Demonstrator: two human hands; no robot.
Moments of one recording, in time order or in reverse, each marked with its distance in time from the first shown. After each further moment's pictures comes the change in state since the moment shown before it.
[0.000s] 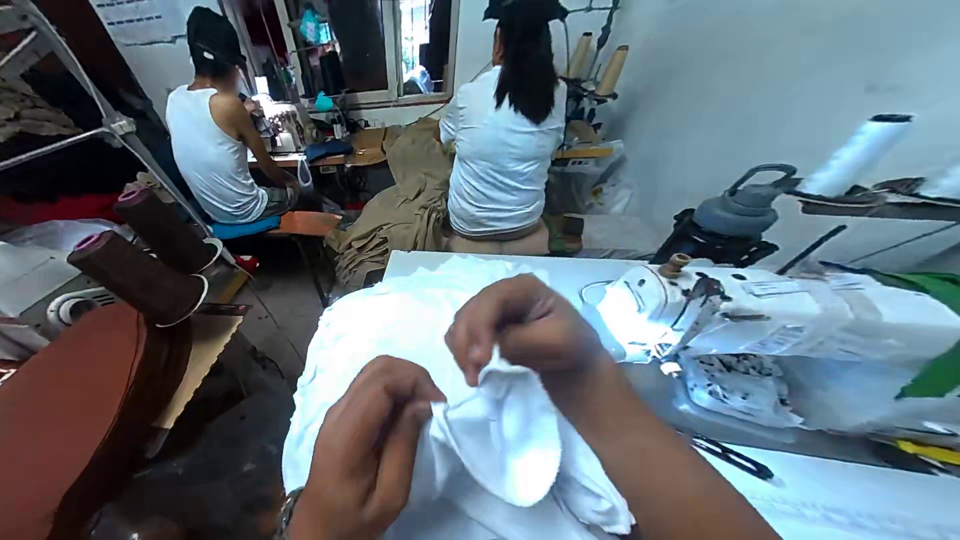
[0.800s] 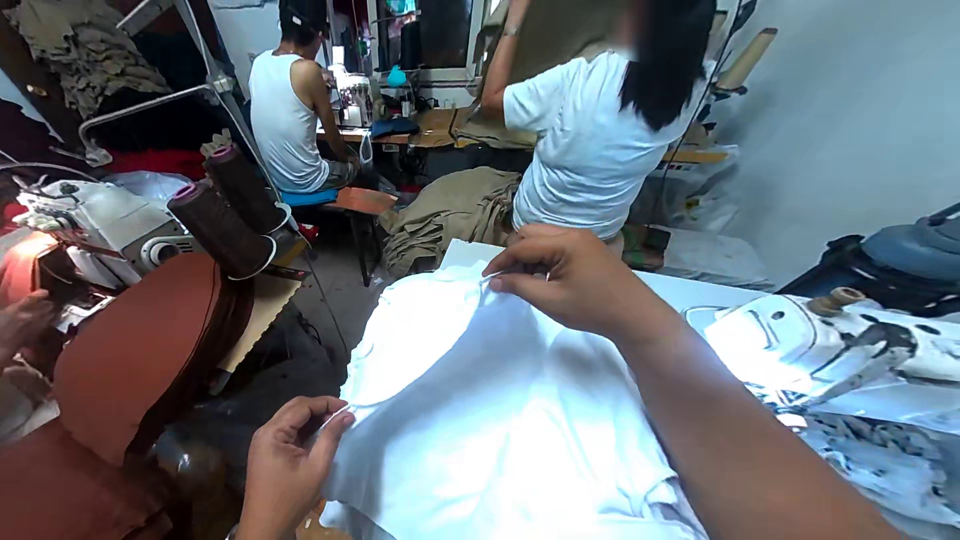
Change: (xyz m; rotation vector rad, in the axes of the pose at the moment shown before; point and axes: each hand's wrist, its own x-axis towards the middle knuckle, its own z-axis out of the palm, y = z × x) left_hand -0.115 -0.025 -0.083 0.381 0.301 -0.660; right_hand 0.061 0.003 -0.001 -1.118 0.190 0.353
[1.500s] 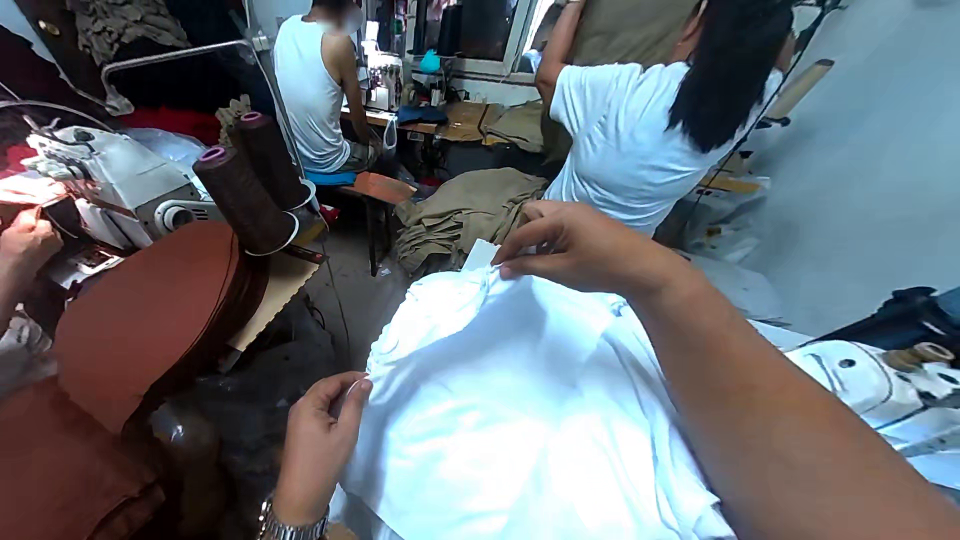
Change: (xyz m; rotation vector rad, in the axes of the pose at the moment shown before) left_hand 0.012 -0.012 0.013 0.015 0.040 -0.251; right_hand 0.071 0.019 0.010 -0.096 -0.342 -0.099
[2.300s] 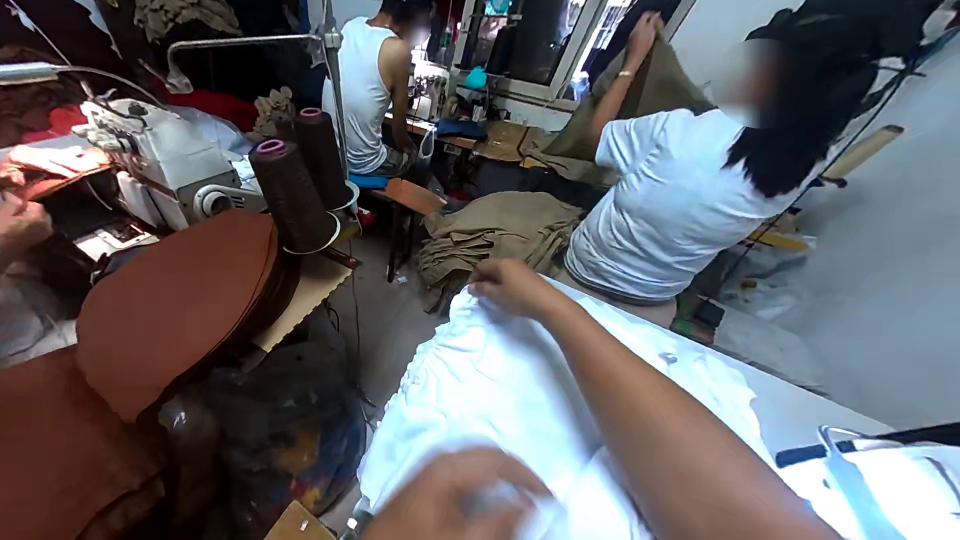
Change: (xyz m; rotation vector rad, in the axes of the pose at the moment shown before) left_hand -0.004 0.023 0.034 -0.601 -0.497 0.571; right_hand 0.101 0.026 0.101 0.099 -0.233 0.430
